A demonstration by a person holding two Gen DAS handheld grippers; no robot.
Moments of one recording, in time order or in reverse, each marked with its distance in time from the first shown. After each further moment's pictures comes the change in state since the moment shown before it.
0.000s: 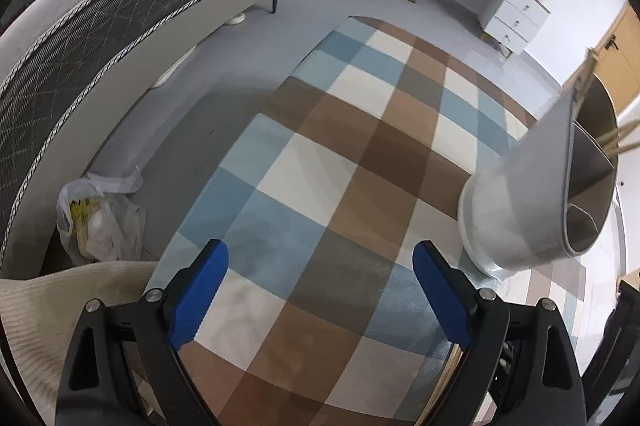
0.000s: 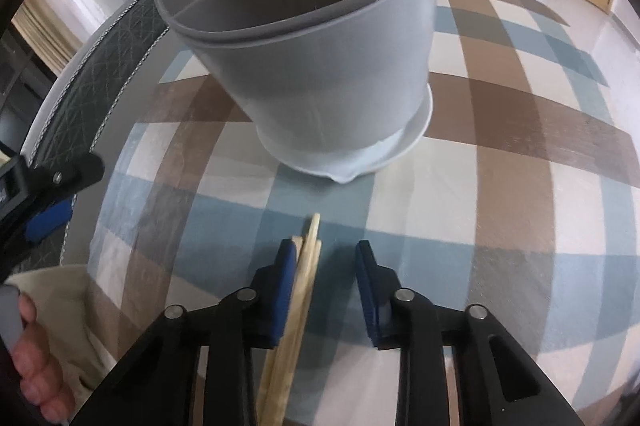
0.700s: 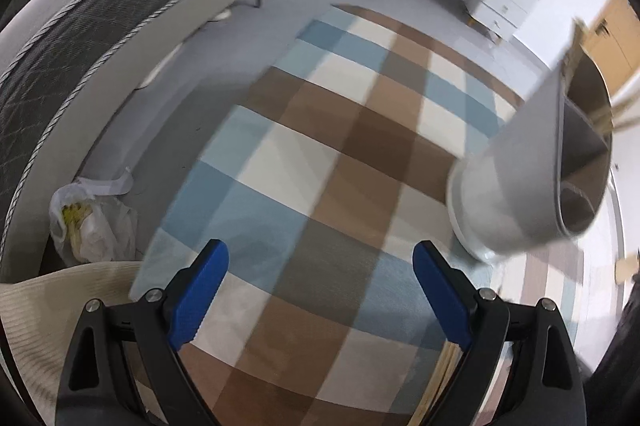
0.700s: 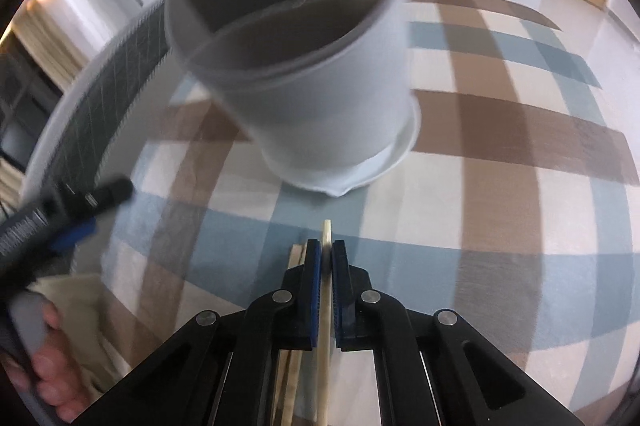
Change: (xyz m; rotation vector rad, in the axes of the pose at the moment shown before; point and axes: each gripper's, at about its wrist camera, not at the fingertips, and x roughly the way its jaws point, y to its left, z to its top) left arm 0.006 -0.016 -0.007 0.091 0.038 -0.039; right arm -0.028 -0.015 -0.006 0.047 -0.080 0.046
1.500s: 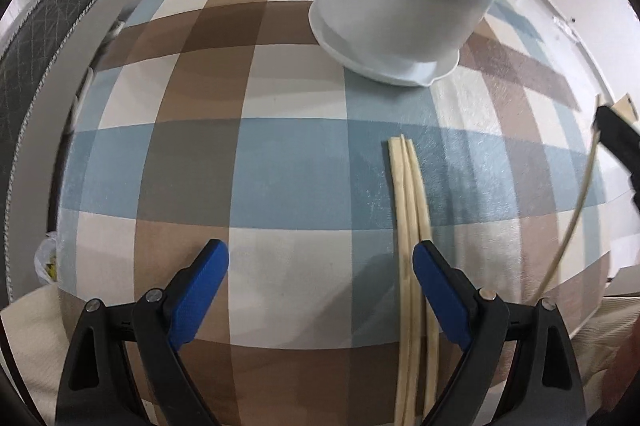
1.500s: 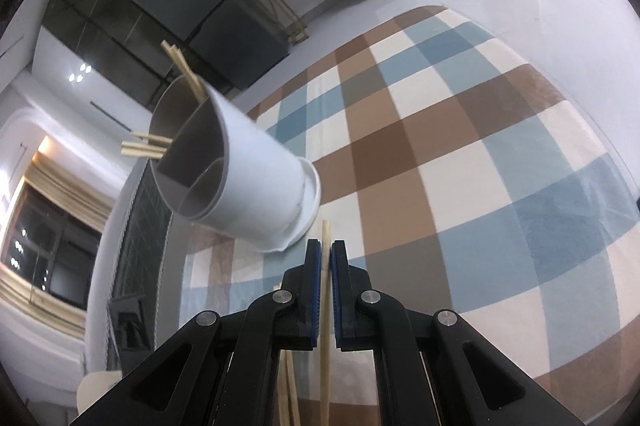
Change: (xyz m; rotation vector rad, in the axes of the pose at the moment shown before) left arm 0.028 -0.064 -0.073 0.411 0.170 -0.014; right arm -0.077 -0.097 -0.023 0.387 -0.239 0.164
